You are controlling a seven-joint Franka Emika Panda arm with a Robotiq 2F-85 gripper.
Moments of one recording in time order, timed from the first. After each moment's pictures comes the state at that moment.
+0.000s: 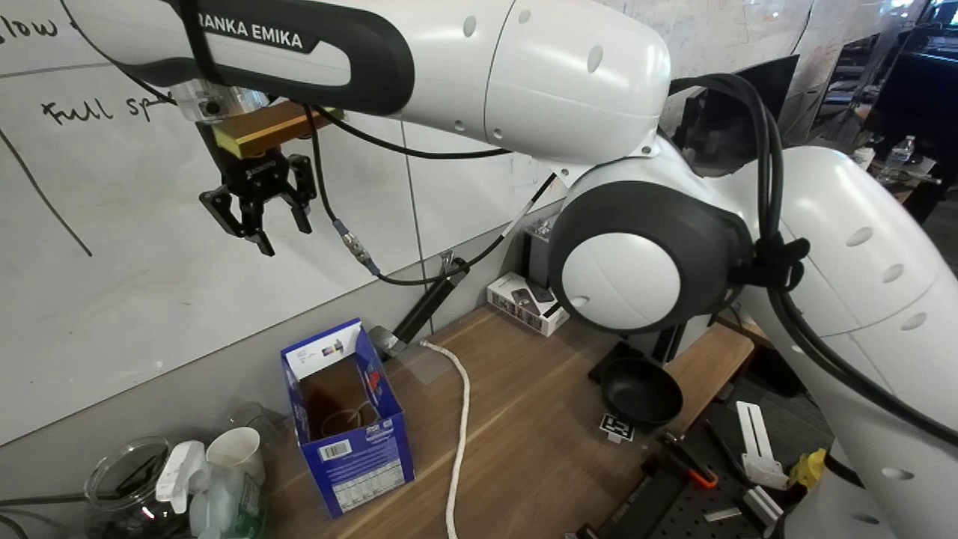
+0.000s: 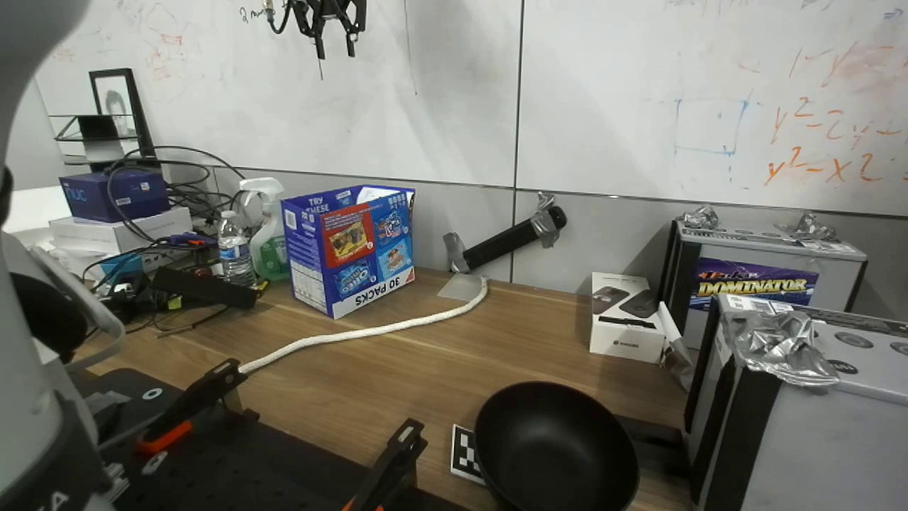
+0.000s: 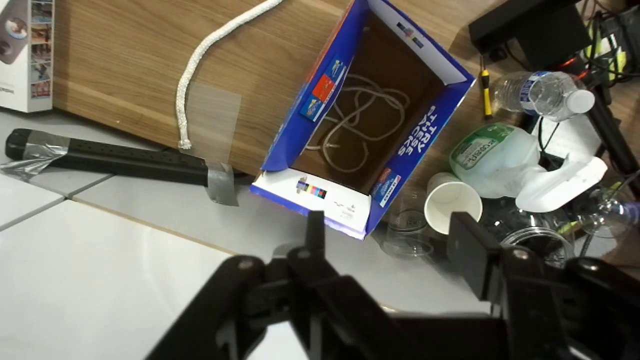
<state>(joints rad) 0.42 0.80 0.13 -0.56 -0.17 1.34 0.13</state>
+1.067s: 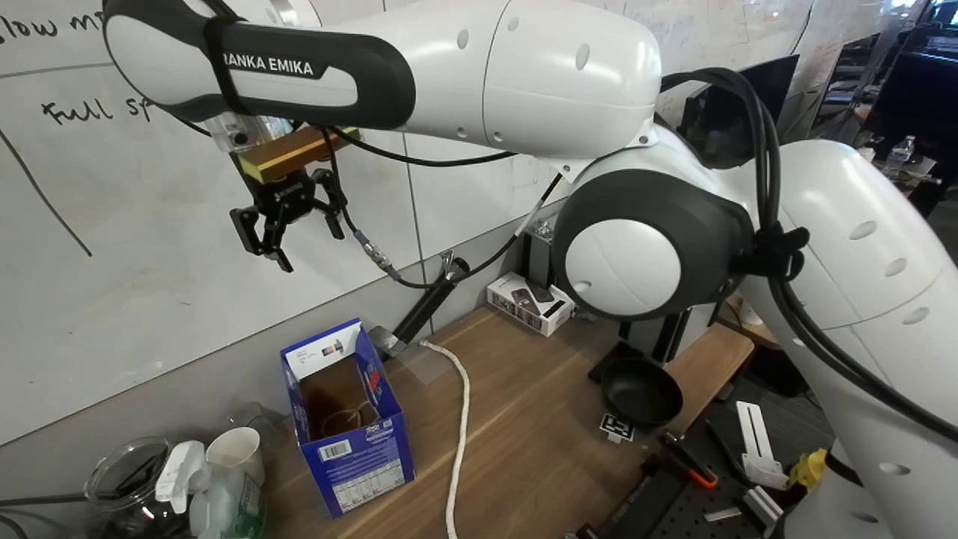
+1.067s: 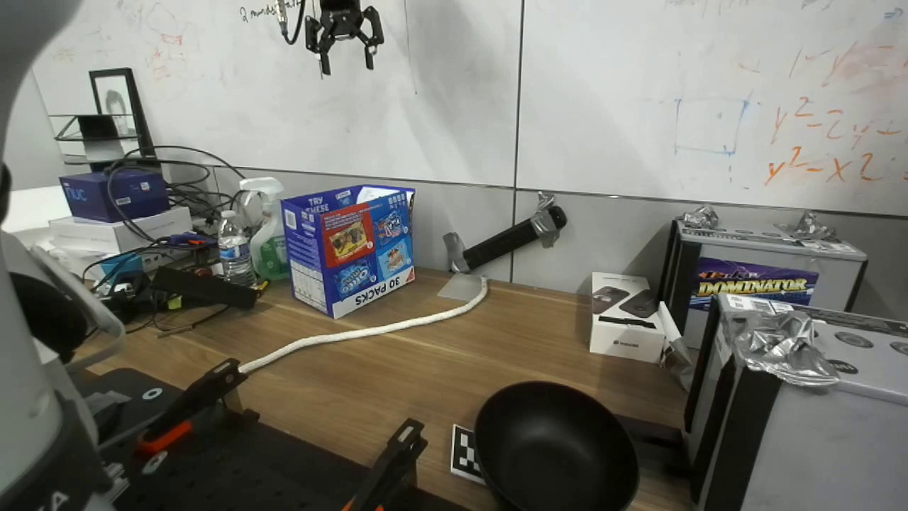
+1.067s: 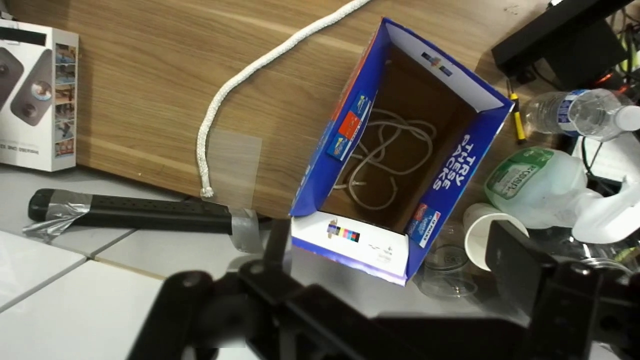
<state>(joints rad) 0.39 0.78 0.12 -0.67 -0.17 1.34 0.19</state>
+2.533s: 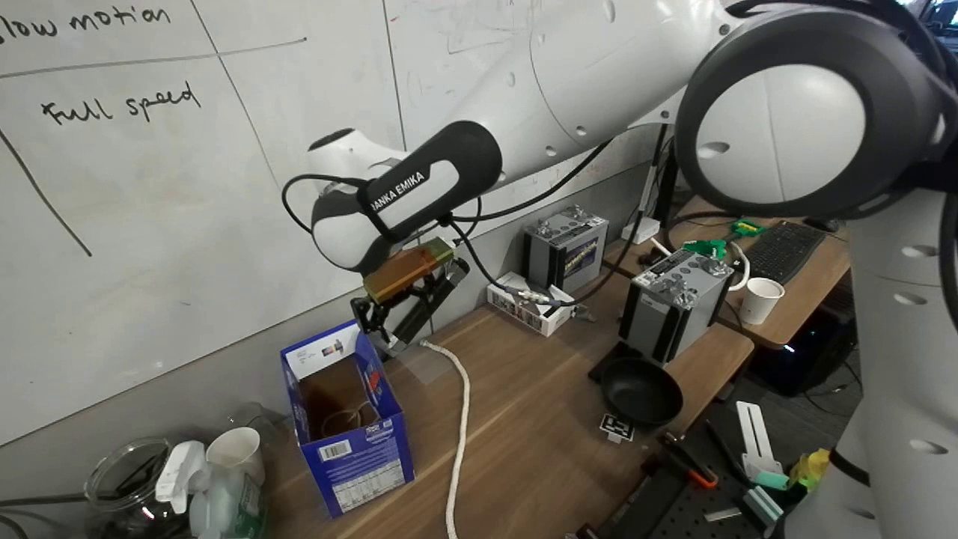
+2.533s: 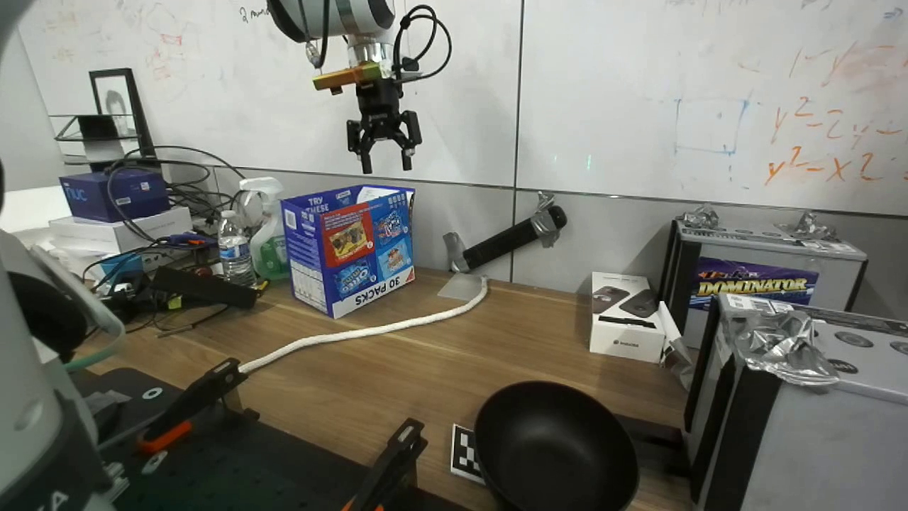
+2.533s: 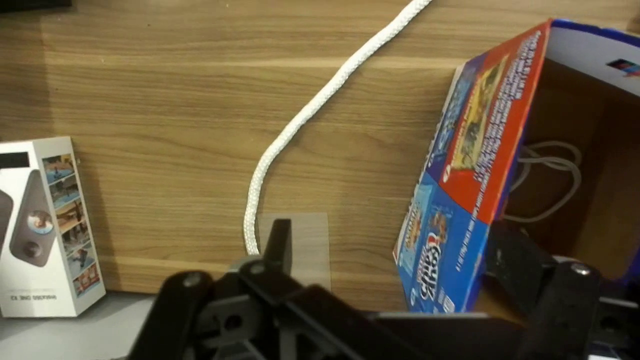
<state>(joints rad) 0.26 0.44 0.08 -1.71 -0.17 2.04 0.38</state>
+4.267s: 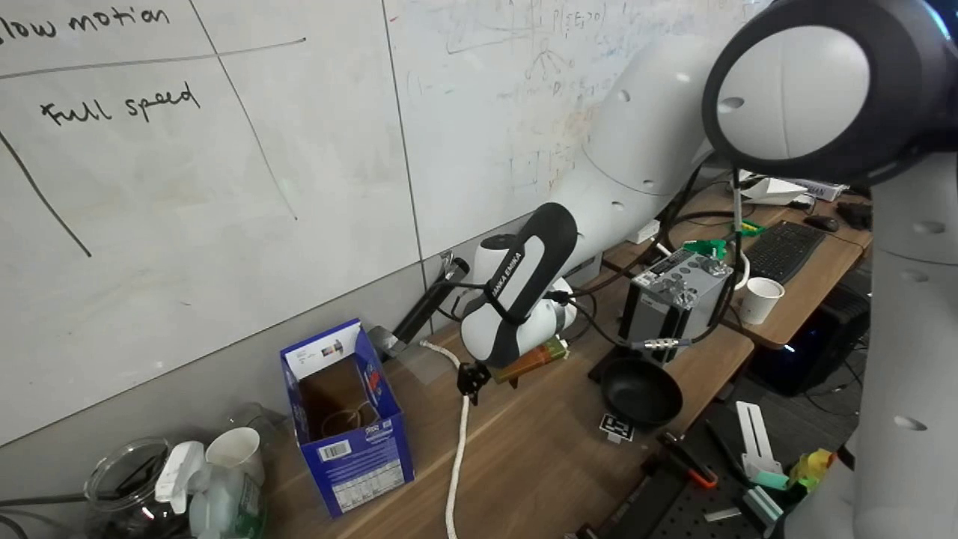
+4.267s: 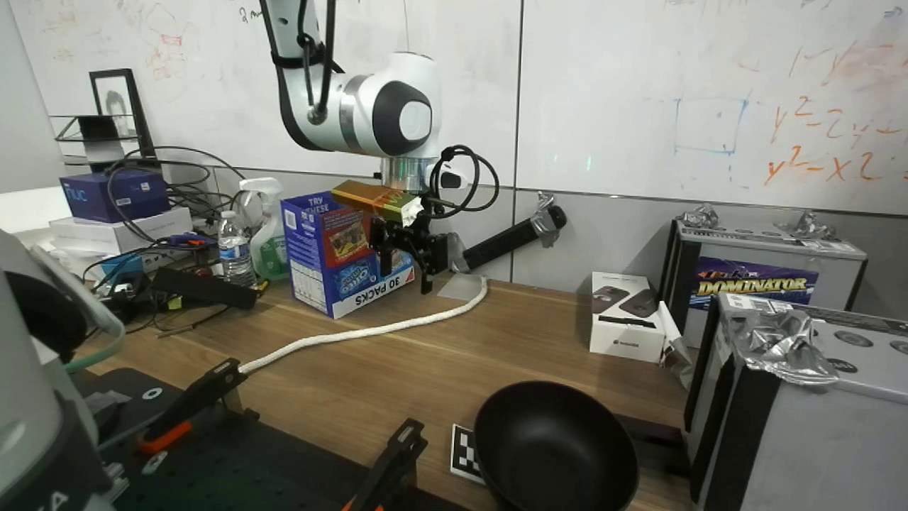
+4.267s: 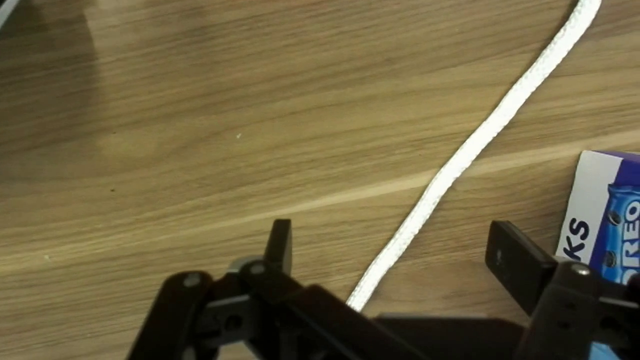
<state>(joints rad) 0.05 0.39 0.09 -2.37 0.11 2.76 0.18</state>
